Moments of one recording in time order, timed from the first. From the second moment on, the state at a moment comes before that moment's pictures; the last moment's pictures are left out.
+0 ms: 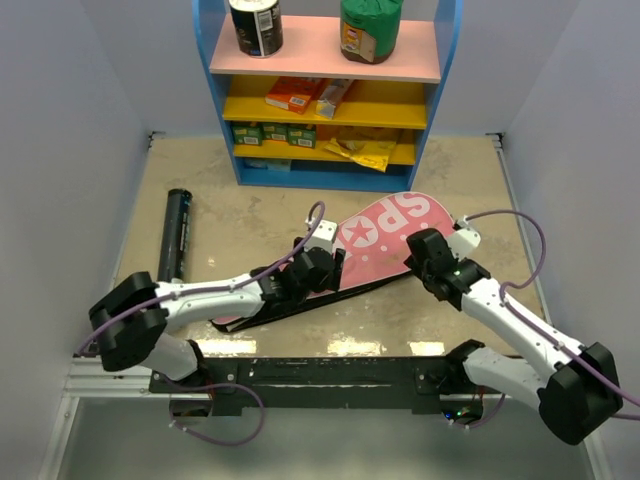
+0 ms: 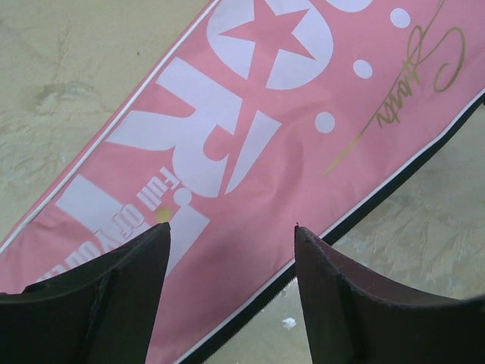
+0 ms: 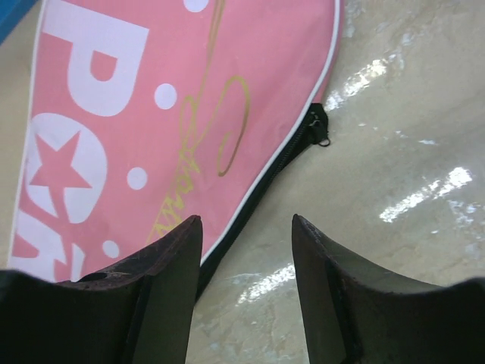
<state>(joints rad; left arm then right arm) -1.07 1.42 0.80 -0.02 -0.53 -0.52 0.53 1.01 0.65 -0.57 0.59 1.10</state>
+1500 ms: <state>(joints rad) -0.78 1.70 0.80 0.15 -0.39 -0.74 0.33 1.50 0.78 -0.24 0.40 0.83</state>
